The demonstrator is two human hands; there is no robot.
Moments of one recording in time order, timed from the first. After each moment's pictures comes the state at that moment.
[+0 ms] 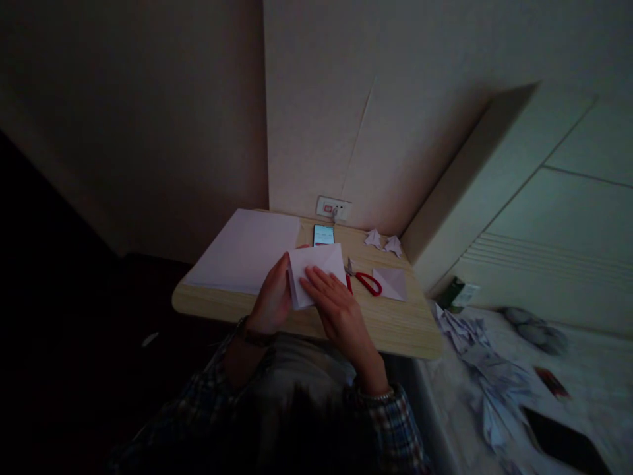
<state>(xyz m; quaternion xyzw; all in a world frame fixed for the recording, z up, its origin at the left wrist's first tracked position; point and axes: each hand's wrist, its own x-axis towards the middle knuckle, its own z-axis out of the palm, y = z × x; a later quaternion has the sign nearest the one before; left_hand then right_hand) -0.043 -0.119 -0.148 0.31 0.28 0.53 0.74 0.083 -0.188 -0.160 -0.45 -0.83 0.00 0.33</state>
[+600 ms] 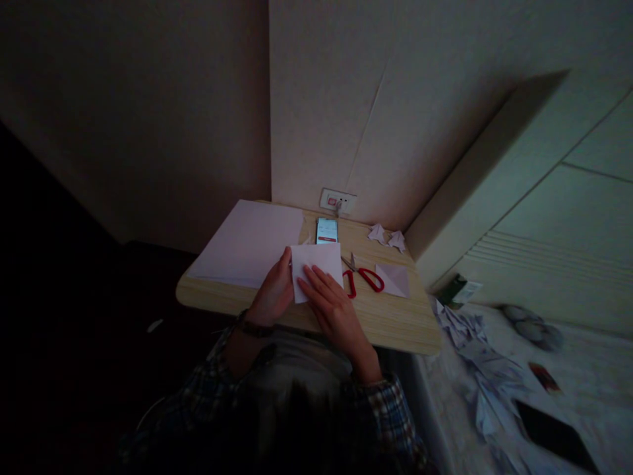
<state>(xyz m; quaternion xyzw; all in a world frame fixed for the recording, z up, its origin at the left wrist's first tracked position) -0.049 -0.113 -0.157 0.31 0.28 0.50 0.76 0.078 -0.181 -0.179 -0.45 -0.84 0.02 0.30</state>
